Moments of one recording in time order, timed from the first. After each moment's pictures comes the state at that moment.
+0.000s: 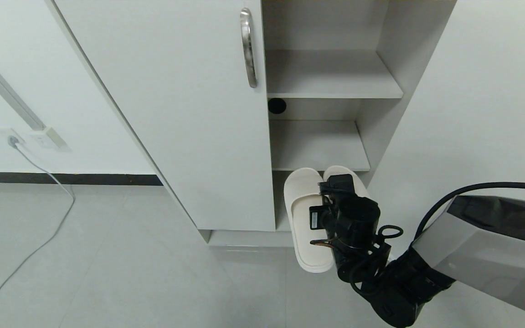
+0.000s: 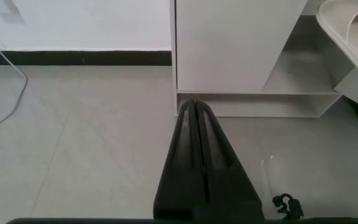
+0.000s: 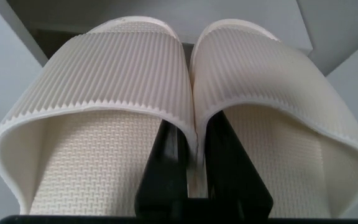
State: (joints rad) left arm 0.00 0.00 0.00 0.00 0.04 0.02; right arm 0.76 2.23 -0.95 -1.33 -0.72 -0.04
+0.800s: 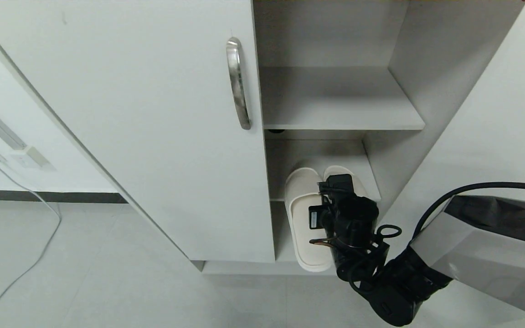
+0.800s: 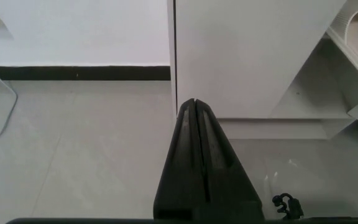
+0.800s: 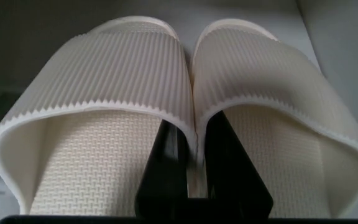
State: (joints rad) left arm 0.00 0.00 0.00 0.00 0.04 0.02; right arm 0.76 2.24 -0.96 -1.32 -0.72 -0.03
